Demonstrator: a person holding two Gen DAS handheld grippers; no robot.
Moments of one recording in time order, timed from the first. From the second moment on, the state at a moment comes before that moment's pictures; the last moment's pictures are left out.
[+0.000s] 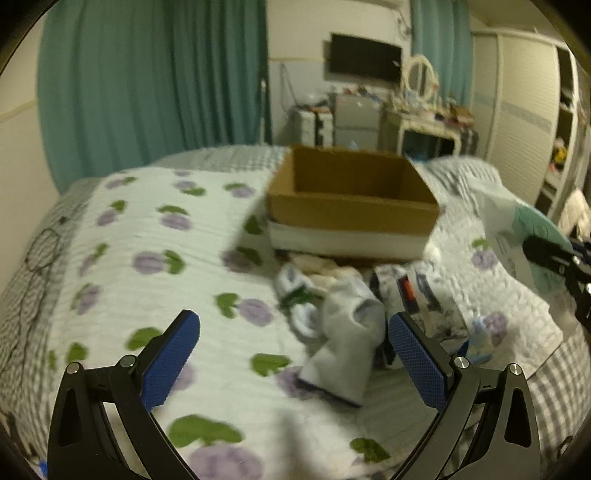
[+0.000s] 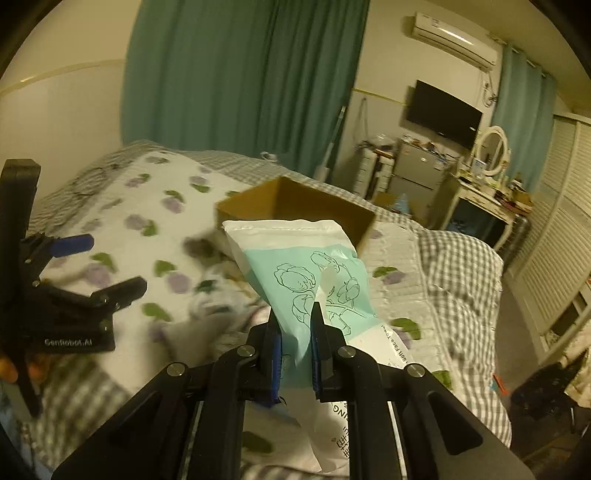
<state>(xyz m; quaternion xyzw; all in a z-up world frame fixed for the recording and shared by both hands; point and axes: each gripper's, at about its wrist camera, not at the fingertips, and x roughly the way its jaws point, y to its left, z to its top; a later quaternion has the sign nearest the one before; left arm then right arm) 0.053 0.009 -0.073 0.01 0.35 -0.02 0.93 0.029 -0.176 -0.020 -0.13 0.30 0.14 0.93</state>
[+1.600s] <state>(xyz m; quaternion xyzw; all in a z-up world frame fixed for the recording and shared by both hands) 0.091 -0.016 0.047 0.06 0.26 -0.07 0.96 0.064 -0.168 0.059 -0.11 0.21 0.20 0.95</state>
